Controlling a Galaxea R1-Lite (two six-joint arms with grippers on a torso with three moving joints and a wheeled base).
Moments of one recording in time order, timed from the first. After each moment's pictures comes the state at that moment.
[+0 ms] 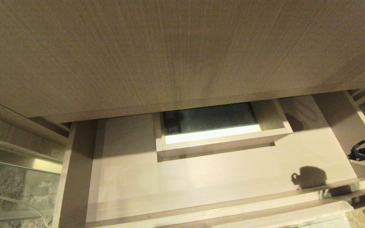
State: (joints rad) left arm 0.00 0.00 0.00 0.00 0.00 0.00; right arm -0.19 1.48 -0.89 0.72 0.03 -0.36
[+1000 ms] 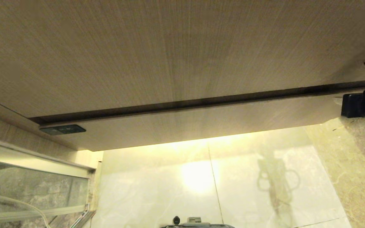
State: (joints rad) left arm 0.00 0.00 0.00 0.00 0.00 0.00; right arm -0.10 1.44 -0.92 -0.26 0.05 -0.12
